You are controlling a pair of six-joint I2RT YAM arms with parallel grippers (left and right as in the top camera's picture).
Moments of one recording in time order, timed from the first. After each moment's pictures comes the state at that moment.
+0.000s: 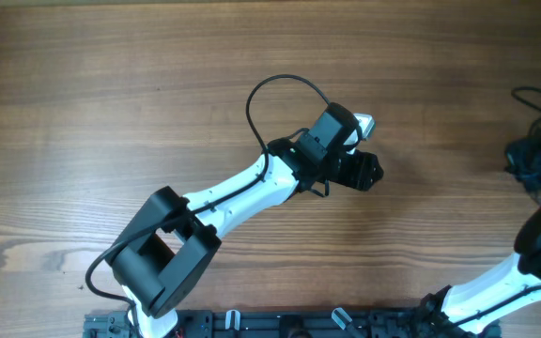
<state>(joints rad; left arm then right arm) -0.83 1.90 1.26 -0.20 0.42 -0.55 -0.62 1.91 1.18 -0.55 0.19 0.69</state>
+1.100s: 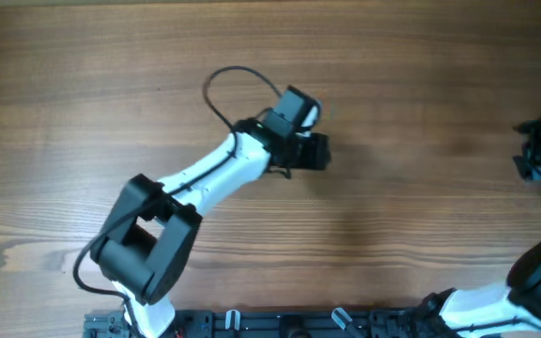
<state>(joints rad) -0.63 1.89 1.27 -0.46 0.28 -0.54 -0.68 1.70 1.17 -0.61 -0.40 0.74</state>
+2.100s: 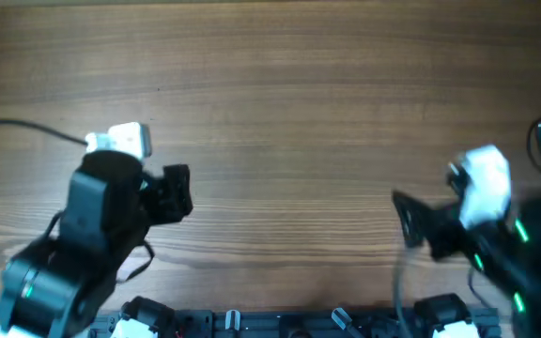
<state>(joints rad) -0.38 0.88 1.27 -1.19 -0.13 -0.48 0.21 0.64 1.17 -1.12 -0.17 0.05</state>
